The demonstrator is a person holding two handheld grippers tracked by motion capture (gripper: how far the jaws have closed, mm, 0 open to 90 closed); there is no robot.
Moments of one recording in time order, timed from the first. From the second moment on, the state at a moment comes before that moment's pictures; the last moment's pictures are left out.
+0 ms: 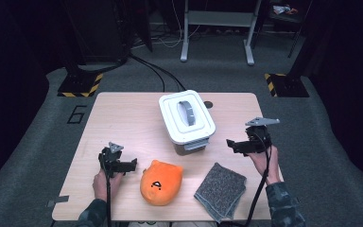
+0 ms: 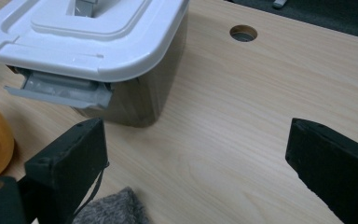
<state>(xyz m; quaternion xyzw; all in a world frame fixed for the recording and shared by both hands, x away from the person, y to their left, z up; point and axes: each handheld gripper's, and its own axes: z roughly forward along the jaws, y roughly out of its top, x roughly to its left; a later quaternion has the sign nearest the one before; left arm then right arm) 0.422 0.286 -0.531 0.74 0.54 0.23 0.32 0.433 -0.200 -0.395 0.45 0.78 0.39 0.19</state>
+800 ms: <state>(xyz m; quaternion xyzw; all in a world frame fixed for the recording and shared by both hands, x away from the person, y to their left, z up) 0.422 0.287 -0.531 0.75 0.54 0.23 0.32 0.480 -0.149 -0.391 0.42 0.79 0.41 0.14</state>
